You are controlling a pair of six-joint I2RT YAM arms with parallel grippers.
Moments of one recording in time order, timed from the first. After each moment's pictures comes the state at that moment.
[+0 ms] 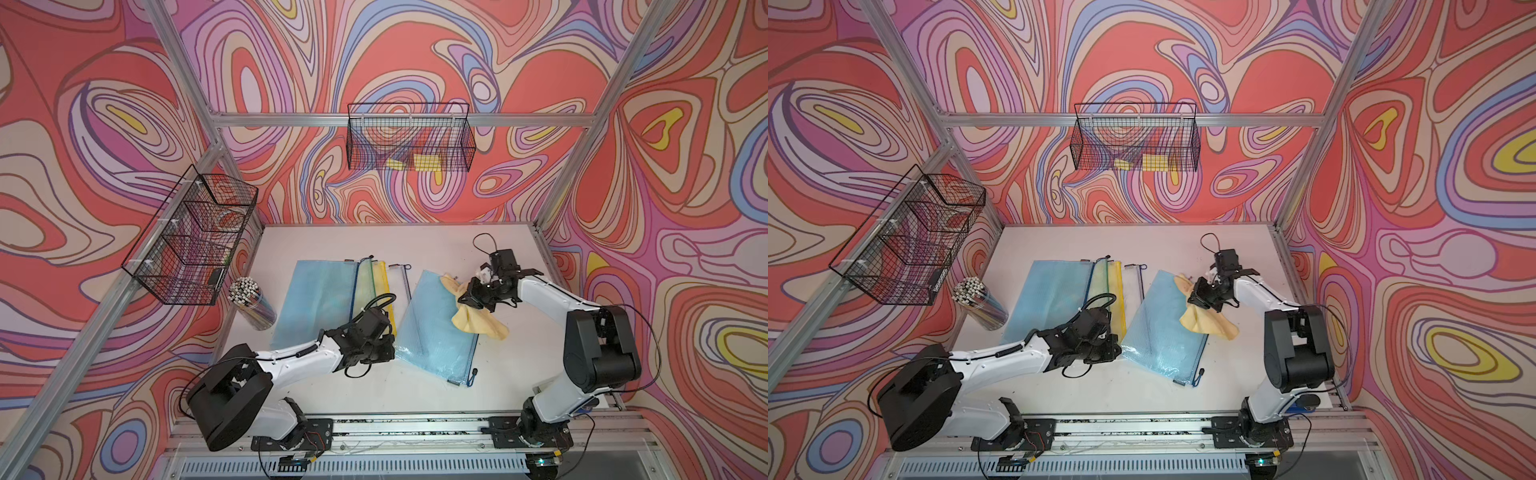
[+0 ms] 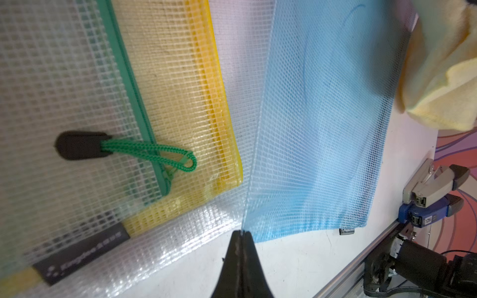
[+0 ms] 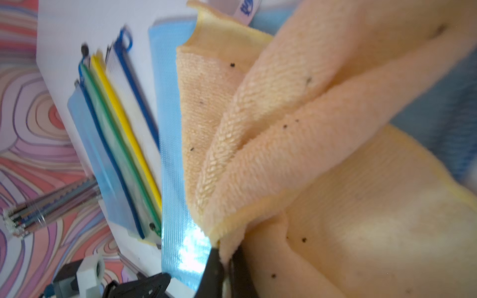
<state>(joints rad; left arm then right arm) -0.81 1.38 0.63 -0.20 0.15 -0.89 0.21 1.65 1.06 -0.56 -0.52 0.59</state>
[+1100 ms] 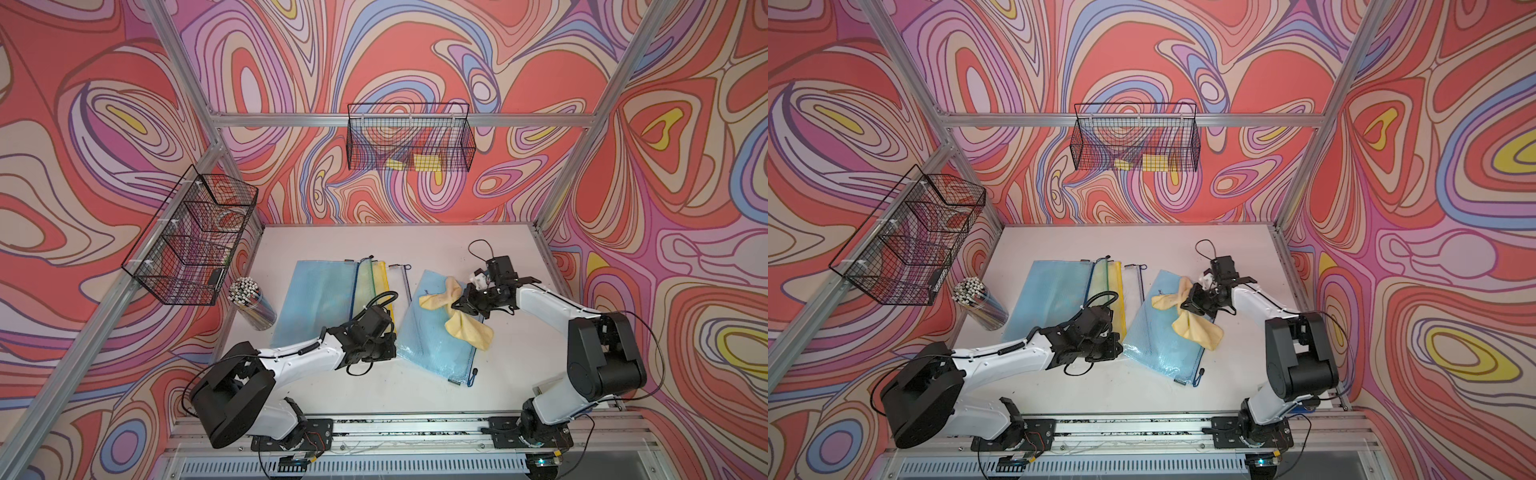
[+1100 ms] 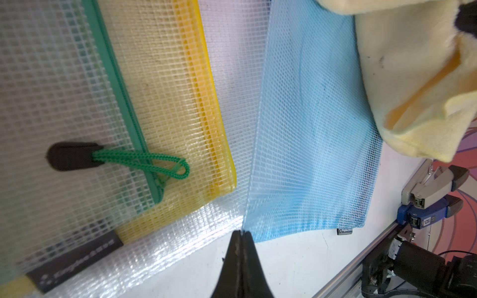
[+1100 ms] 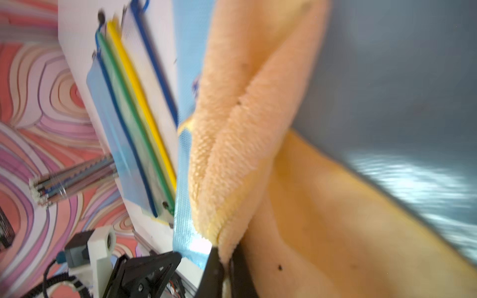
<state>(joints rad) -0.81 1.41 0.66 -0.21 0.15 -0.89 0.25 1.61 0.97 -0.48 -0.60 0.64</state>
